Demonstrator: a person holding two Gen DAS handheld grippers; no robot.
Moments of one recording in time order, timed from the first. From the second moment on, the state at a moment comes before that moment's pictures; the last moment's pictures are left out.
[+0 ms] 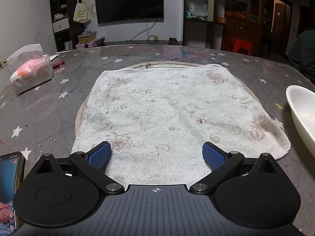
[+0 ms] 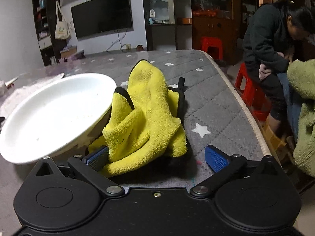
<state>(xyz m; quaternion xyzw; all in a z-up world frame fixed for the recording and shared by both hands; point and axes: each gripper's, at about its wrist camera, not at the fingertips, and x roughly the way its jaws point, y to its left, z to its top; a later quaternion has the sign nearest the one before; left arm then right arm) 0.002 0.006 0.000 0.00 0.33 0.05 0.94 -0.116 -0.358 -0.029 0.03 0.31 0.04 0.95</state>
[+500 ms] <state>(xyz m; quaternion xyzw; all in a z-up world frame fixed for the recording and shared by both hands) 0.002 0.006 0.000 0.00 0.33 0.05 0.94 -0.119 -0.350 -0.029 0.02 0.31 0.04 0.95</state>
